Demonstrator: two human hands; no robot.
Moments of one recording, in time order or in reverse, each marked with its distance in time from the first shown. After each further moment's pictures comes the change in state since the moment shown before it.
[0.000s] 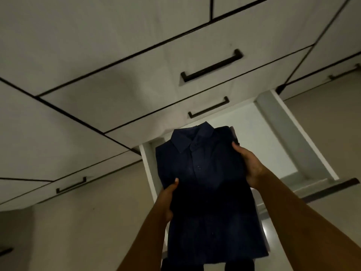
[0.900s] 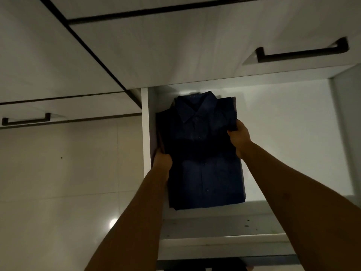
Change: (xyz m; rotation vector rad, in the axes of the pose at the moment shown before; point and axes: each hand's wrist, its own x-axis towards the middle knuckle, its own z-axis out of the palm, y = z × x) left_hand 0.258 -0.032 -0.077 0.225 0.381 0.003; right_hand 0.294 0.115 -0.018 -0.770 0.371 -0.174
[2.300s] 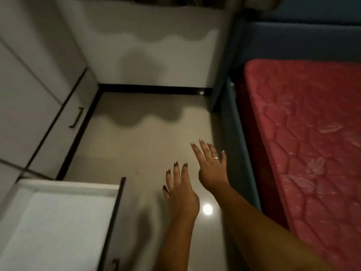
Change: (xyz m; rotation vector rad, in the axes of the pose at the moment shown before) left_hand -0.658 -0.255 0.392 1.467 -0.677 1.568; right_hand -0.507 0.254 -0.566 -0.539 1.039 0.309
